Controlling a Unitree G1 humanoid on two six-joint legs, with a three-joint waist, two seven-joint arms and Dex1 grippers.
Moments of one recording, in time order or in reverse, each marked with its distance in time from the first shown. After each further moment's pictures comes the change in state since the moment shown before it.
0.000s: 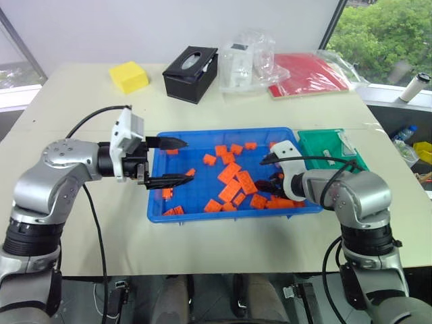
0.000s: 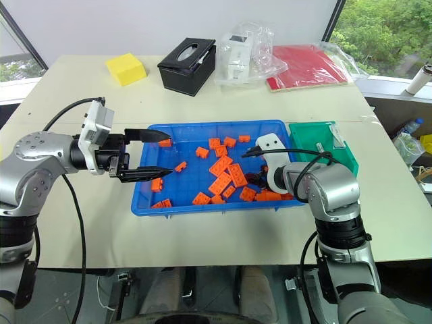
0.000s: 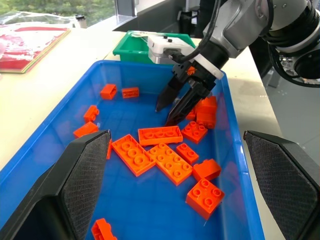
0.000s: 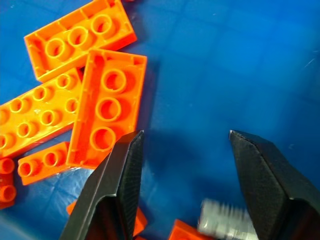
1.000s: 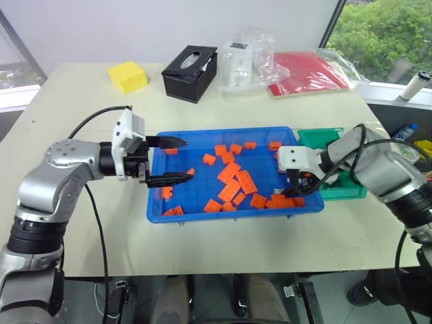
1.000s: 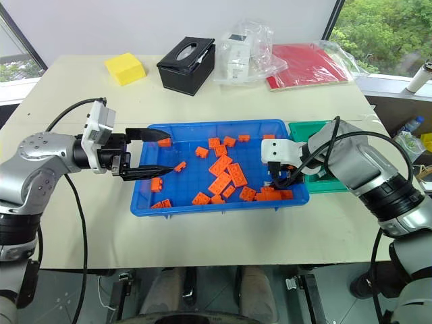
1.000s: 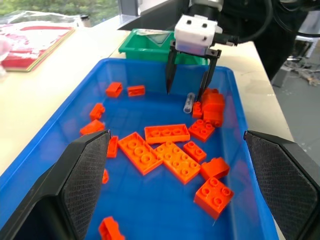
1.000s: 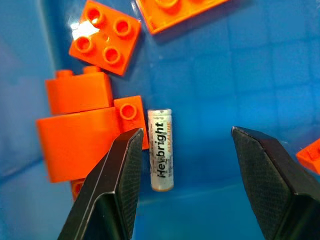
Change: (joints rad) left arm 0.004 -0.007 0.001 0.033 0.020 -0.037 0.003; right arm -0.233 -0.543 0.574 0.388 -0.399 -1.104 1.005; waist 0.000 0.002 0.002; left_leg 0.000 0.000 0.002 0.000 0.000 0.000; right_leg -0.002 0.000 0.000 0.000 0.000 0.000
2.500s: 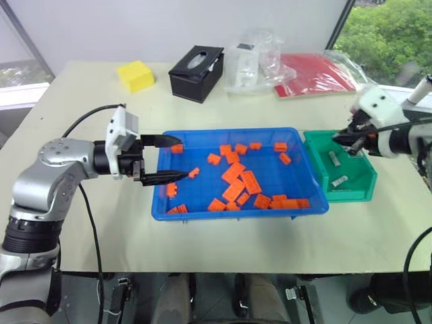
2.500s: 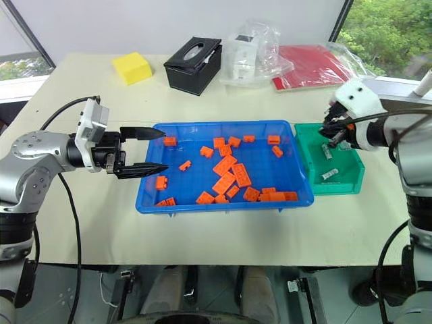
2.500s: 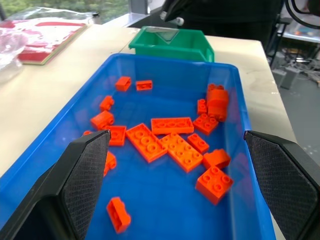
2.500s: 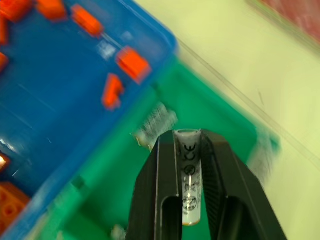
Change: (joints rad) left arm -0.019 0.007 0.009 0.055 0.002 0.003 -0.030; right arm 0.253 -0.001 -0.719 -0.193 0.050 0.583 -0.344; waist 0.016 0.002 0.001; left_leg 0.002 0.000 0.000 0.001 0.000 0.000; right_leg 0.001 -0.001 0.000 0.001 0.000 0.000
